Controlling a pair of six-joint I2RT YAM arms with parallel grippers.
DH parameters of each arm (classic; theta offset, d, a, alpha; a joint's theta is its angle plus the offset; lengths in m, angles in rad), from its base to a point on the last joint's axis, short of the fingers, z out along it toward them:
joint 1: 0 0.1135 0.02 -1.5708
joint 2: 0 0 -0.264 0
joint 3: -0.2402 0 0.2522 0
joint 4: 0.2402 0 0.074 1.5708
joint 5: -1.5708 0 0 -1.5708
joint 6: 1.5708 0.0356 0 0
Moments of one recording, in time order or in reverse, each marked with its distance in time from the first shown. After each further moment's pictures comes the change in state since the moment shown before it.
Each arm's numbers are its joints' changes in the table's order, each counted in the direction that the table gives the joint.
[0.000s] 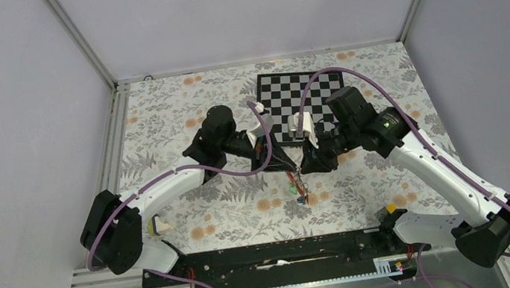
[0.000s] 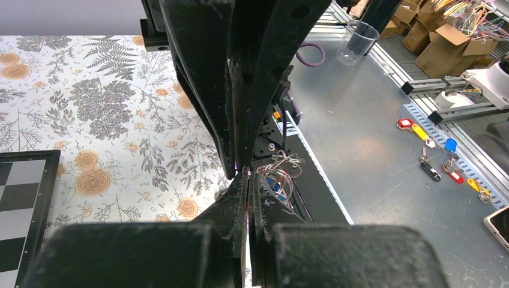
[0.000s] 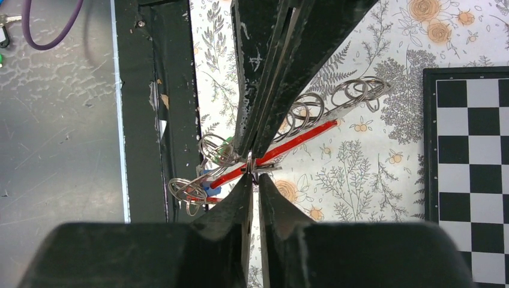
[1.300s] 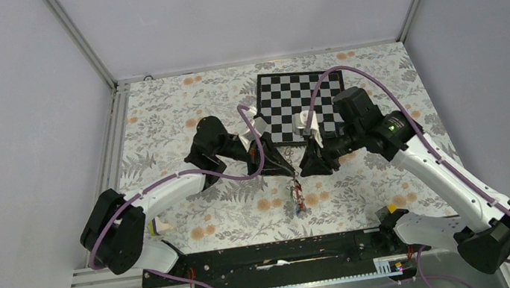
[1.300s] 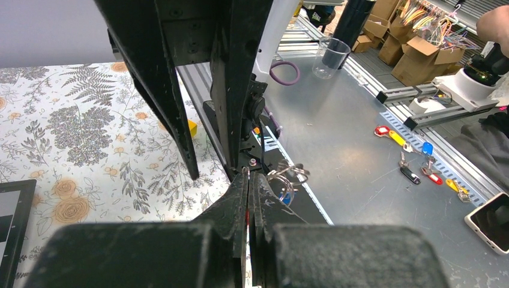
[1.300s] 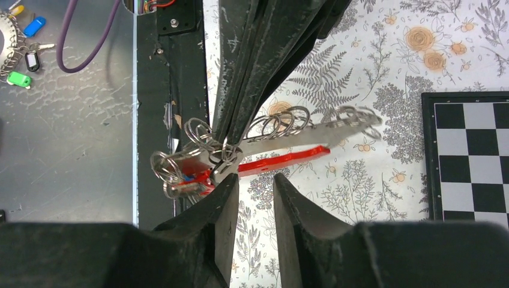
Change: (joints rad) left arm 0.000 0.000 0.106 -0.406 -0.056 -0.265; right arm -0.046 -0.054 0.049 -0.060 0.106 0.029
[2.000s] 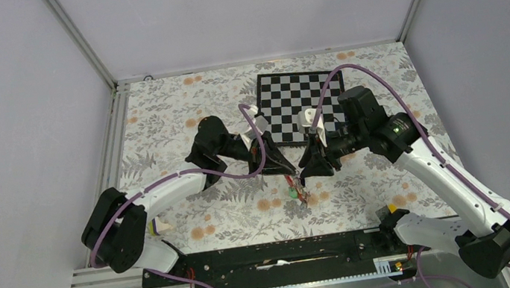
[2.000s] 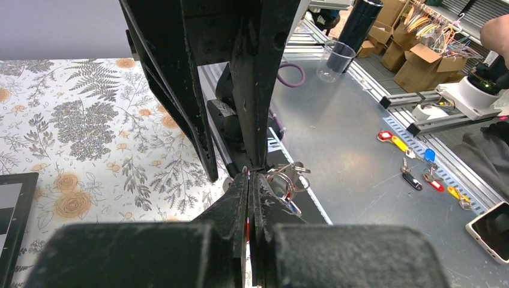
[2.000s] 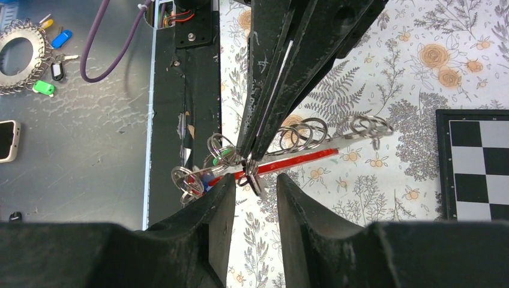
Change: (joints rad) left arm 0.000 0.013 0.000 0.001 0.024 -0.011; right arm -0.016 -0.017 0.019 -0.041 0.077 0.021
